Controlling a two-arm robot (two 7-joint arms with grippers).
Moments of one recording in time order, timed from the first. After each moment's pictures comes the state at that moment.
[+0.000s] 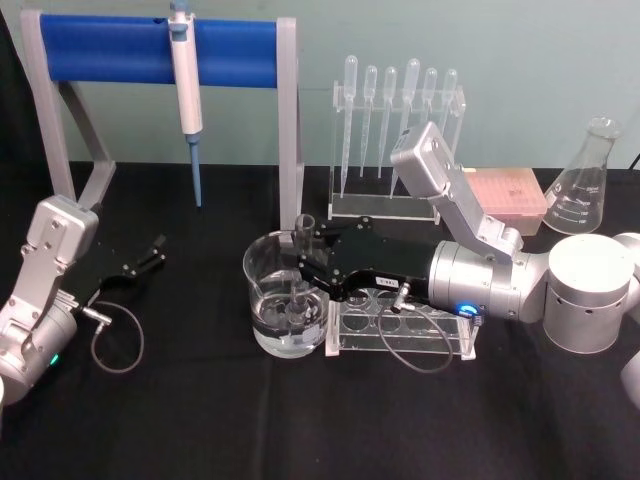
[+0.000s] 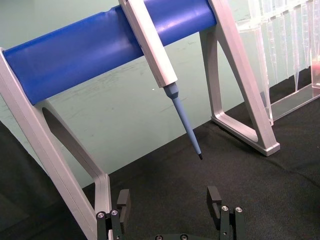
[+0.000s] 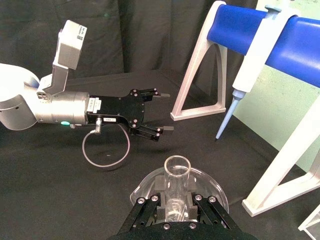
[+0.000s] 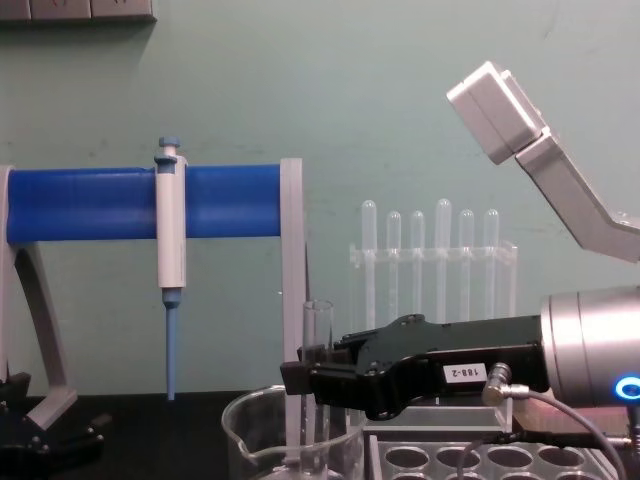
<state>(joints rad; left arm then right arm) -0.20 0.60 0.45 -1.41 -0.25 -0.12 0.03 0.53 0.47 -0.68 -1.45 0.44 0.15 0.62</state>
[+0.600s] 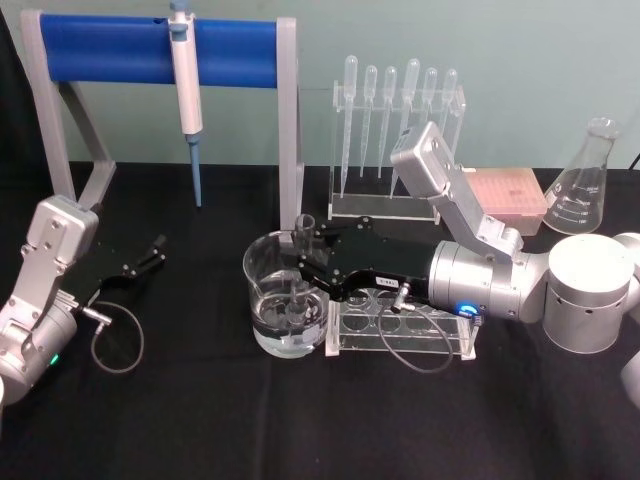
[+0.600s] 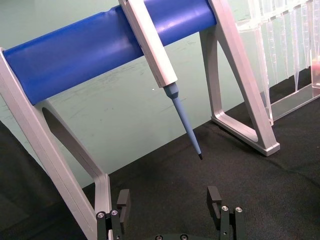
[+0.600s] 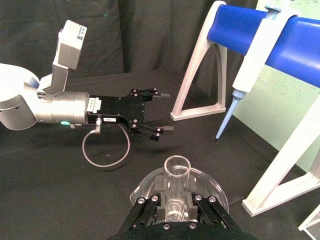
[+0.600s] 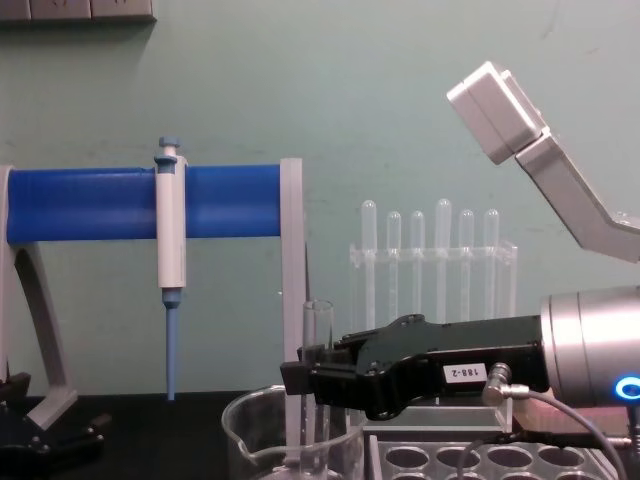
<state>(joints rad) -0.20 0.60 0.45 -1.41 -0.25 -0.12 0.03 0.53 0.47 -0.68 -1.45 0.44 0.15 0.62</state>
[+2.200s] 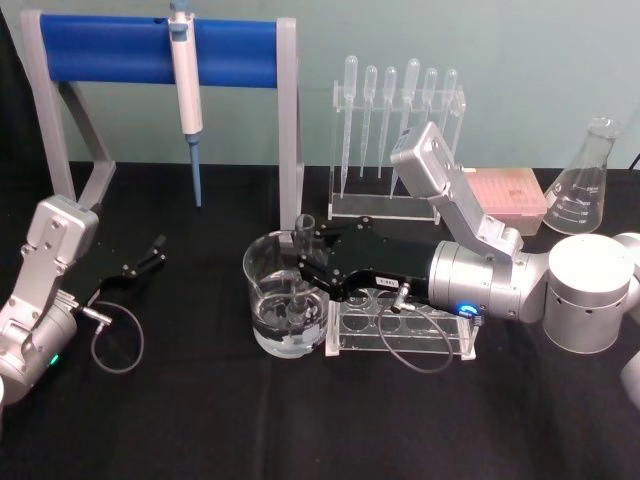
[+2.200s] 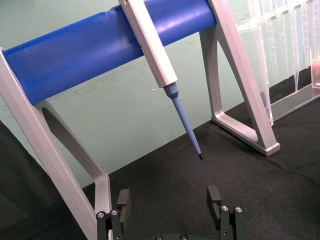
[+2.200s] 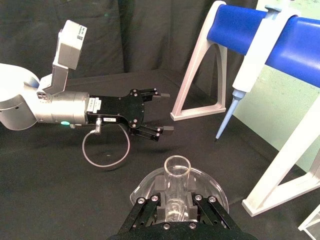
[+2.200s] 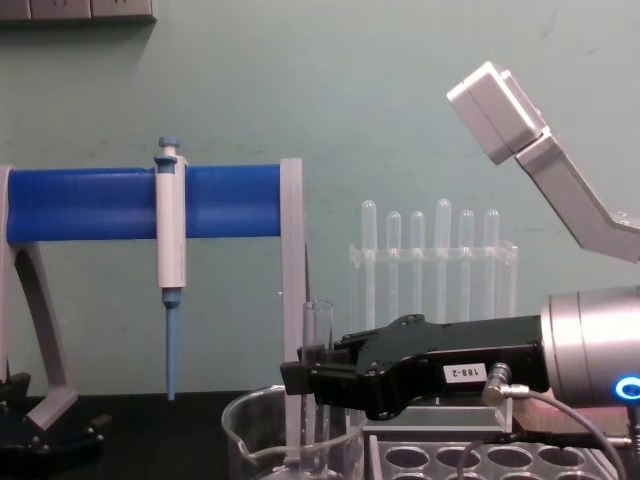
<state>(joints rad) -0.20 0.60 0.45 -1.41 -0.25 -0.12 0.03 0.53 0.47 -0.68 -1.45 0.44 0.15 0.62</state>
